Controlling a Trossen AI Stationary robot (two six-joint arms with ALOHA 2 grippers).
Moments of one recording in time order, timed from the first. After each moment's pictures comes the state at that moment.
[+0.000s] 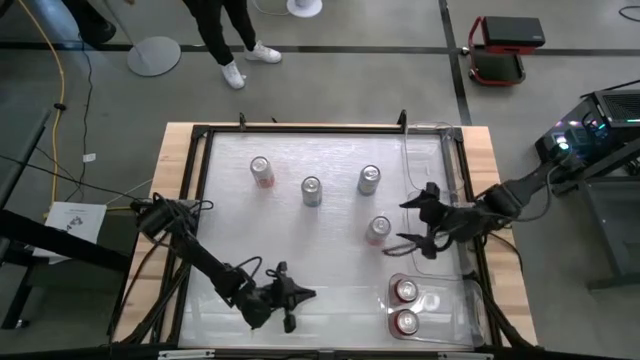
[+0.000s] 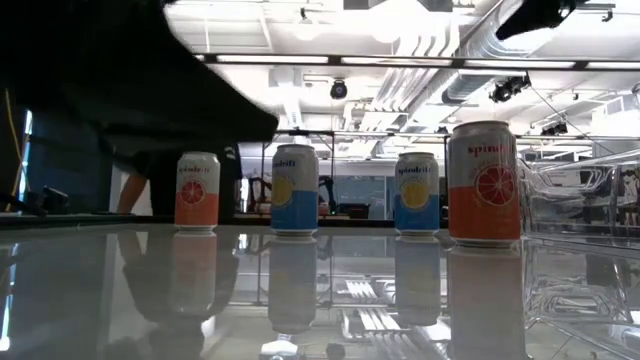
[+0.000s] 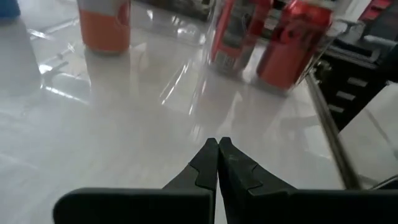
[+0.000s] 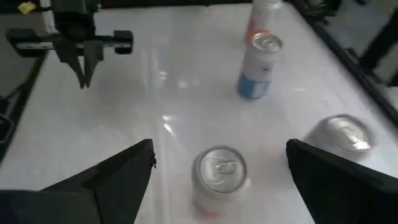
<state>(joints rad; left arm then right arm) -0.74 1.97 0.88 0.61 -0.82 -0.62 0.52 0.89 0.87 -0.70 0.56 0.40</state>
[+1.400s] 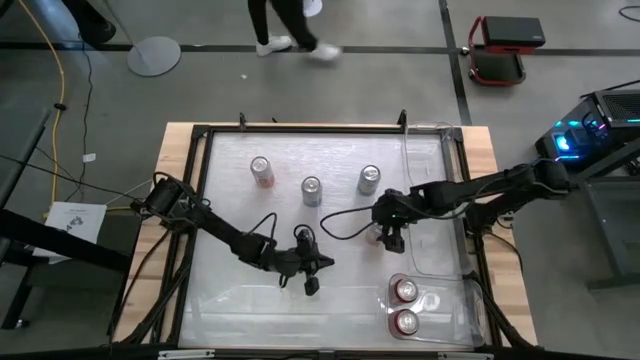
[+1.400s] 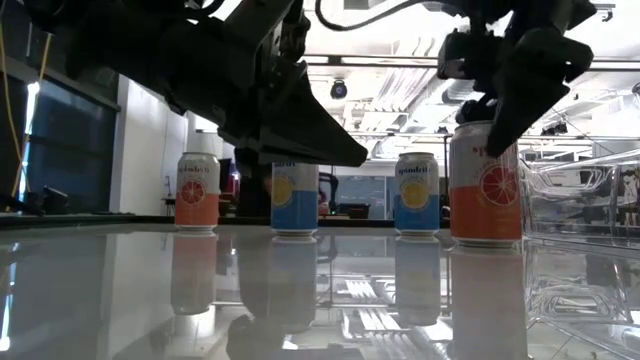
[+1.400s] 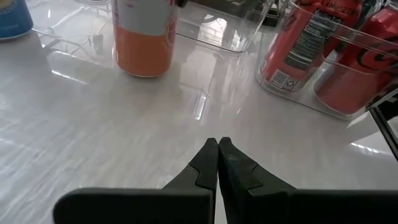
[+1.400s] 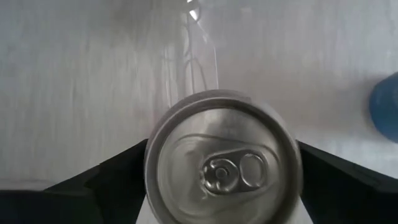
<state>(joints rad) -0.41 1.91 0.88 0.54 -0.45 -0.48 0.09 1.32 0.83 -0.61 -0.01 0.17</state>
